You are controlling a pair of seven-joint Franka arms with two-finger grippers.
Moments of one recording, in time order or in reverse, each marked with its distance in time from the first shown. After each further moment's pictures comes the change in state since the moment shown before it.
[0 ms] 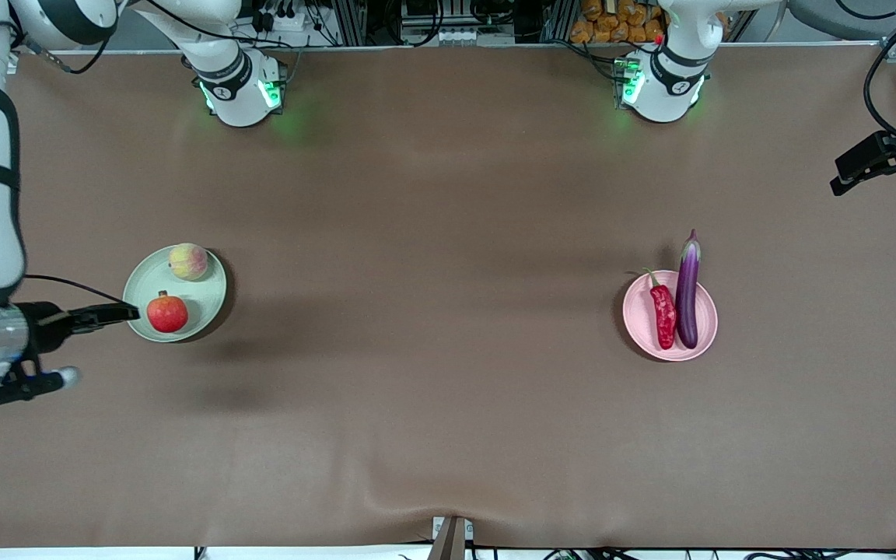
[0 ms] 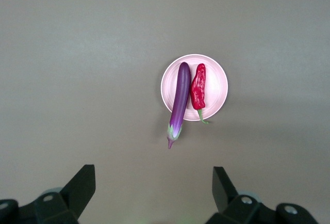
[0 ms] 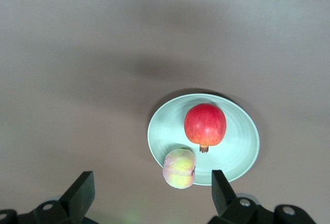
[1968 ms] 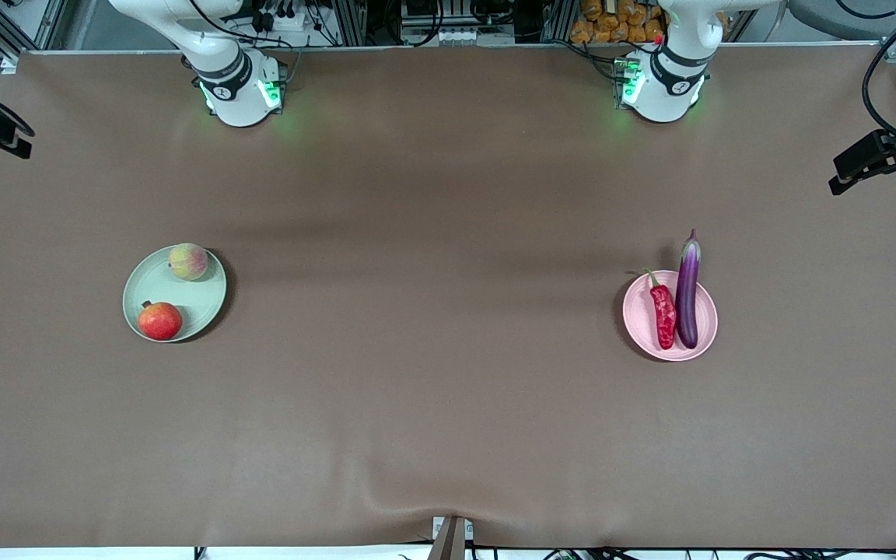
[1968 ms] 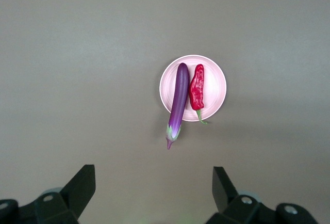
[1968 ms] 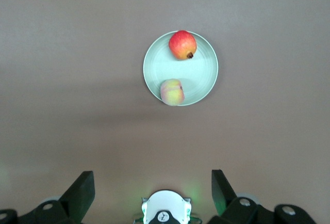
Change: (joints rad) left arm 0.001 0.000 -0.008 0.004 0.000 0.000 0.000; right arm 0.210 -0.720 -0.315 -0.463 0.044 -0.064 0.190
